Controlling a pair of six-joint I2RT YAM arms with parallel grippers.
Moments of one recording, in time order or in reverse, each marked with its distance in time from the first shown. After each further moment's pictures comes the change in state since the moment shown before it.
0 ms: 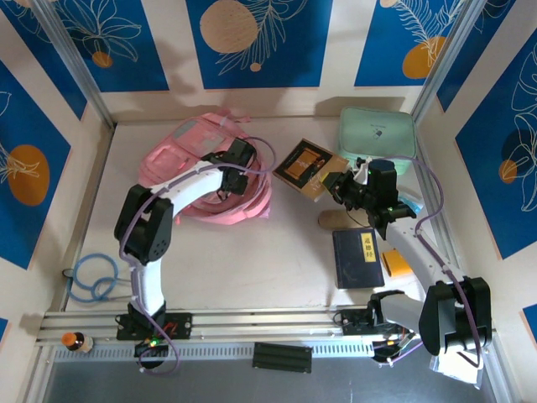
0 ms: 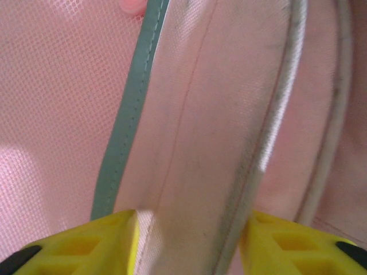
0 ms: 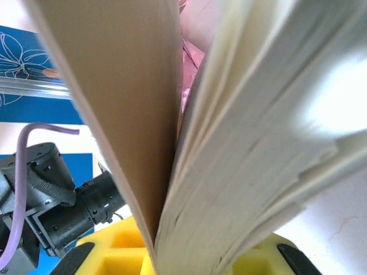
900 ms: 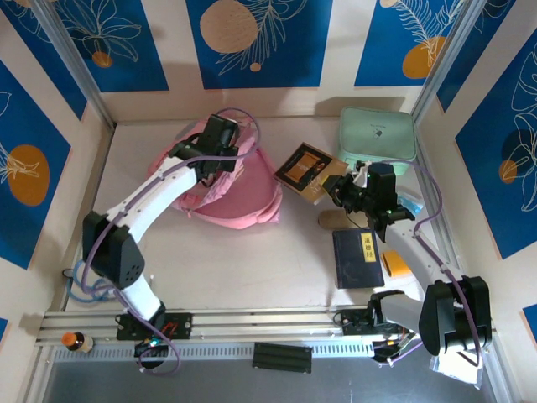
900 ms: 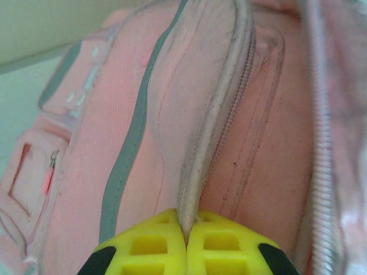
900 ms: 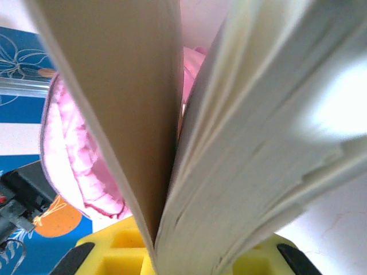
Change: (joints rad) left arm 0.010 -0.301 0.059 -0.020 -0.009 -0.025; right arm 0.000 -0.001 -0.047 0.054 -0.017 0.019
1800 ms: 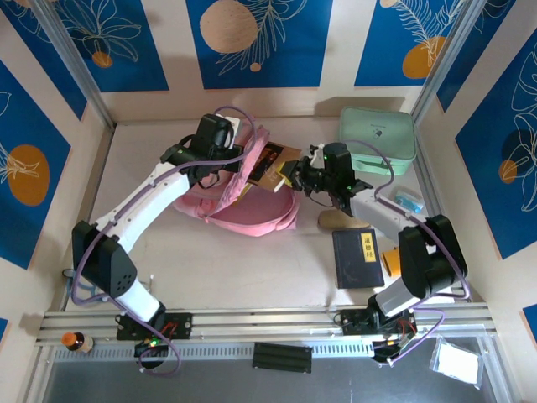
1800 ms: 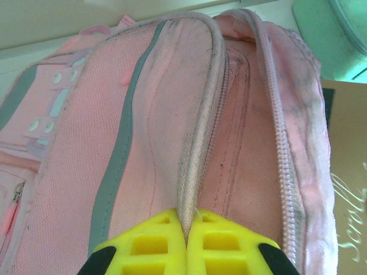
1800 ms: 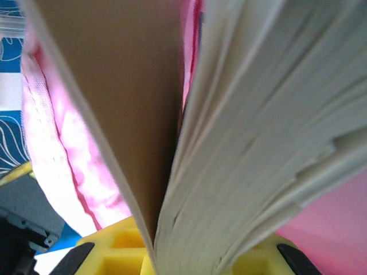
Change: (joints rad) left arm -0.002 -0.063 -0.049 0.077 0.231 -0.051; right arm 0.250 0.395 0.277 0.209 -0.045 0.190
